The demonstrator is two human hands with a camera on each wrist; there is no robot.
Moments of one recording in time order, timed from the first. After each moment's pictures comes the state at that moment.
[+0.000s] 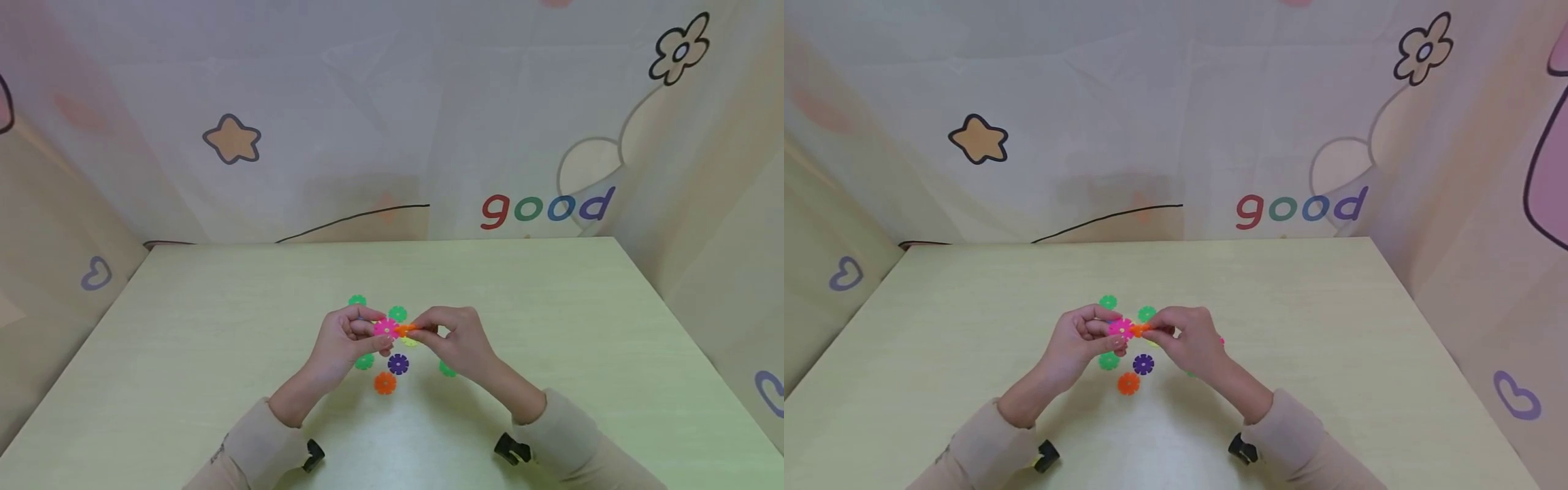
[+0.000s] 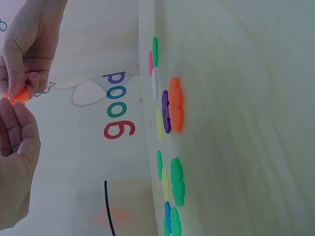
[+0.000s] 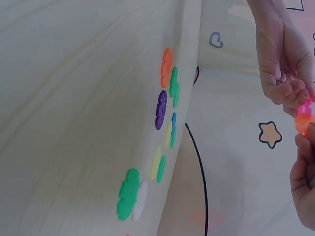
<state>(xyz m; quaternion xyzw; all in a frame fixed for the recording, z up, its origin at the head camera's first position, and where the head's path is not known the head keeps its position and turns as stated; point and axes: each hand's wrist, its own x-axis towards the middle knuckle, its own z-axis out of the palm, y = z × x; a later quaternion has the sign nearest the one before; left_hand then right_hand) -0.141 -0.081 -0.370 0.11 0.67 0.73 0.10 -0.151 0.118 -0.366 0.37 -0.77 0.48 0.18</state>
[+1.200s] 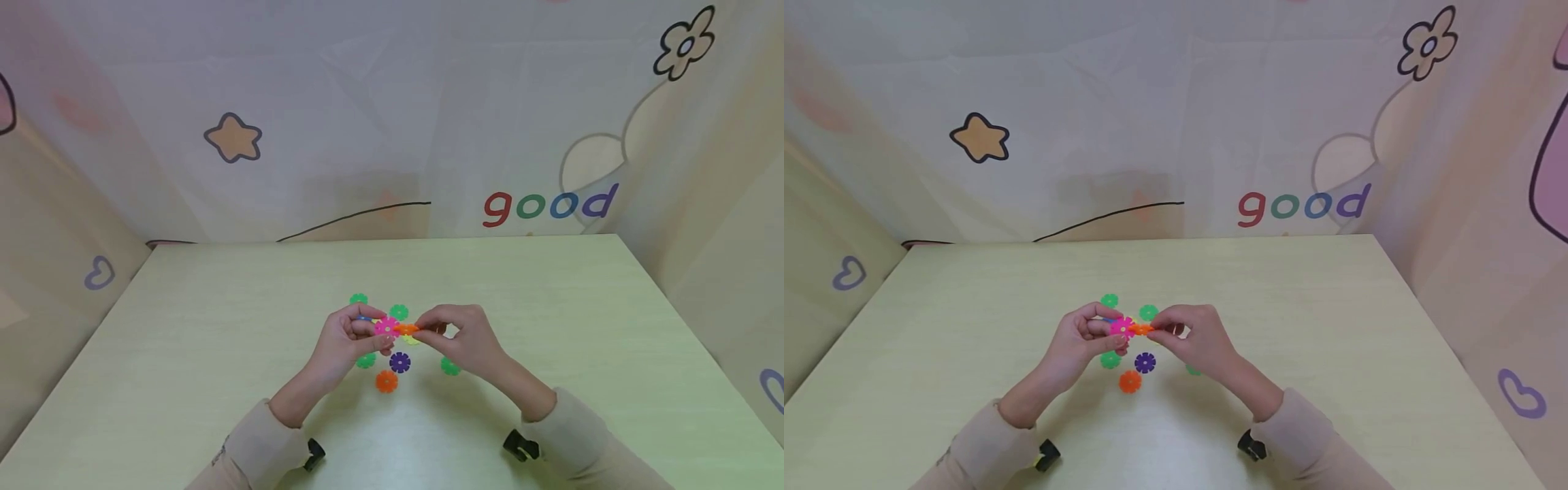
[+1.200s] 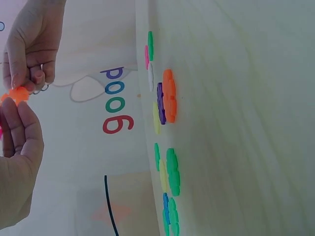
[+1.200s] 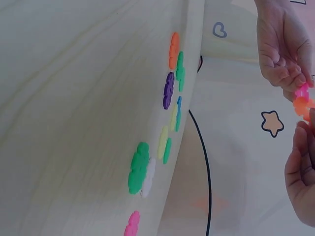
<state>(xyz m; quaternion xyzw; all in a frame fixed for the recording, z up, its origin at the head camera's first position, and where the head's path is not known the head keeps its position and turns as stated) -0.141 -0.083 -0.372 0.11 0.68 0.72 0.10 -0.154 0.127 -0.368 0.39 -0.77 0.48 0.15</state>
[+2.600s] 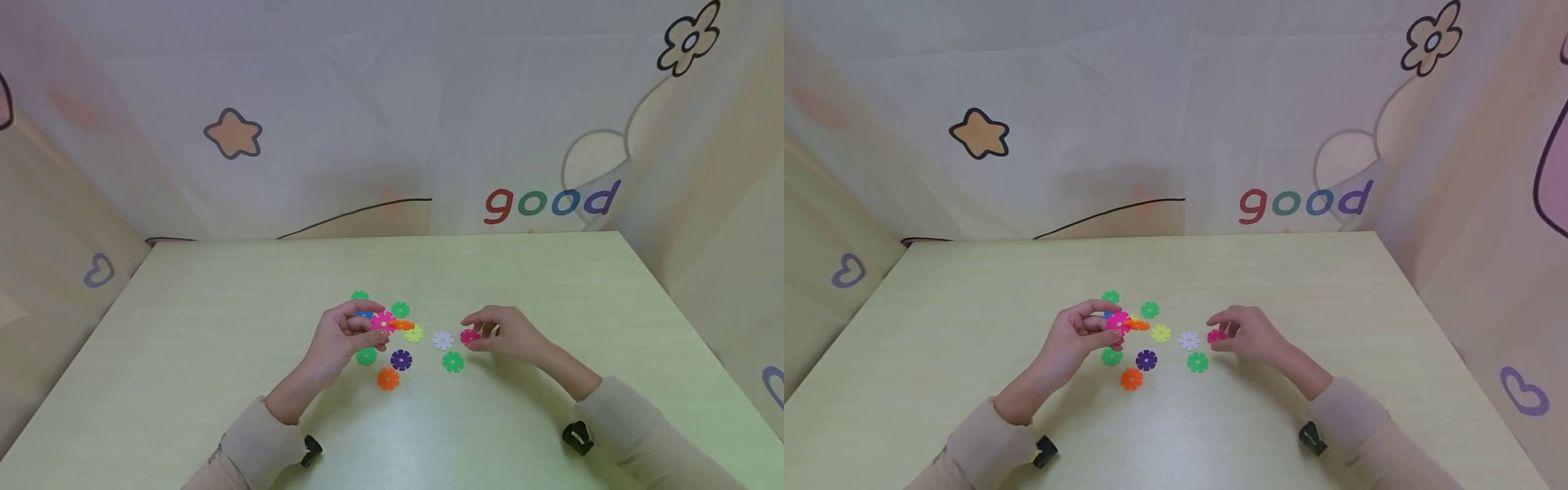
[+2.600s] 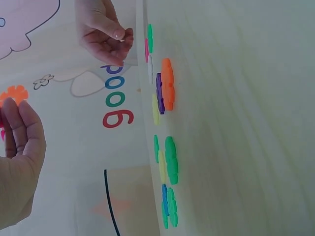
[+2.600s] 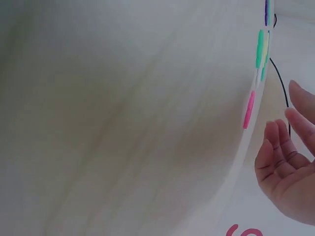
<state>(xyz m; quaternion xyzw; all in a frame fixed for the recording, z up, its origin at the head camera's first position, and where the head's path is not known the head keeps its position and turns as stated) -0.141 -0.090 -0.370 0.10 0.69 0.71 0.11 -0.181 0.203 -0.396 0.24 -0.90 0.34 -0.07</state>
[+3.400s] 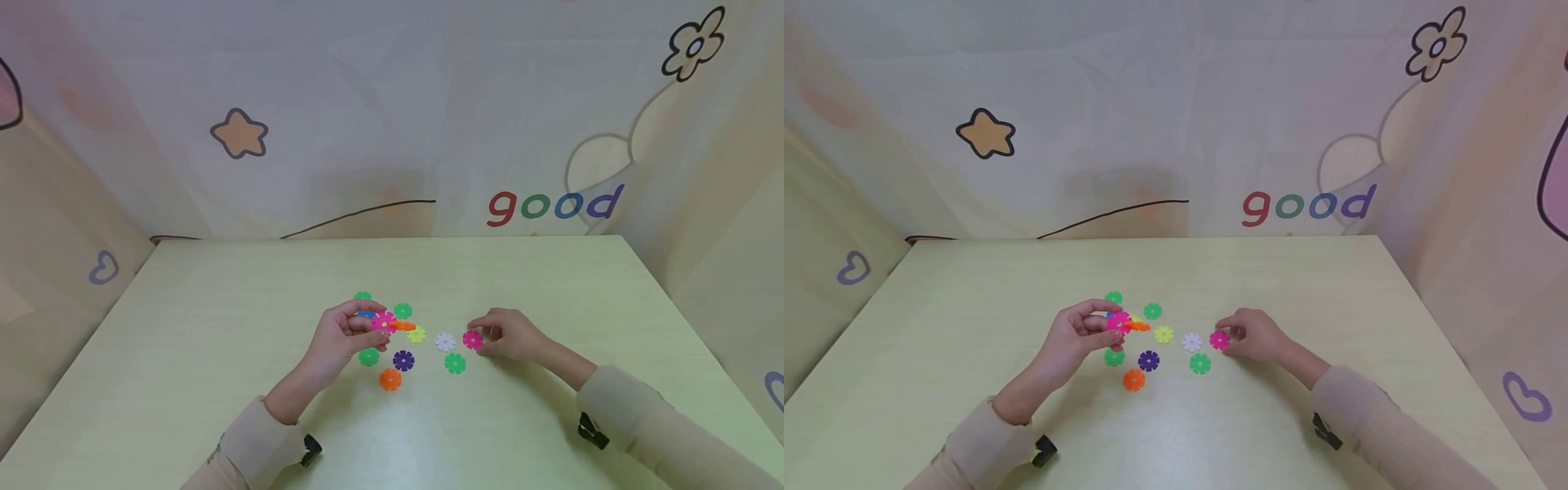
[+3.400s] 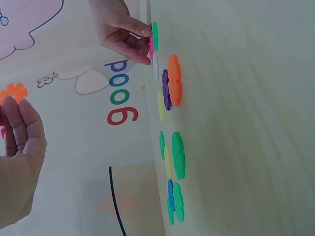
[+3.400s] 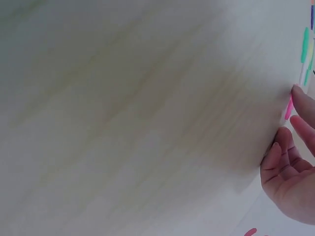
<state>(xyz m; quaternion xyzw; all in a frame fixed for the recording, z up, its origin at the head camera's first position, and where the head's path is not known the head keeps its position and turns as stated) -0.140 -0.094 -0.369 0.12 0.68 0.72 0.10 -0.195 0.210 -0.411 0.22 -0.93 0.29 -0.12</state>
